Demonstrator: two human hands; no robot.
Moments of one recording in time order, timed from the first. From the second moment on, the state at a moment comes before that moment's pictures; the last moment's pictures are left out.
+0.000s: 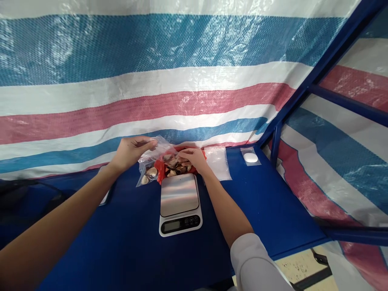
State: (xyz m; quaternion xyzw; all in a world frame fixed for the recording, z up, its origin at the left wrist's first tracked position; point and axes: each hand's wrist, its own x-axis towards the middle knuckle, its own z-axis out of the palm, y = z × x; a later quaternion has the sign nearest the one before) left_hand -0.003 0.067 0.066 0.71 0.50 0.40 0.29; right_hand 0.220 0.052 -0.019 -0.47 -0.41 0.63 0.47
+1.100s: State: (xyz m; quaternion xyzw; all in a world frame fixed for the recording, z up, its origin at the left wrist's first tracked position) left_hand -0.043 0.019 0.074 0.65 0.52 0.38 0.39; right_hand 0.230 0.027 0.019 -0.44 -0.50 0.57 0.48
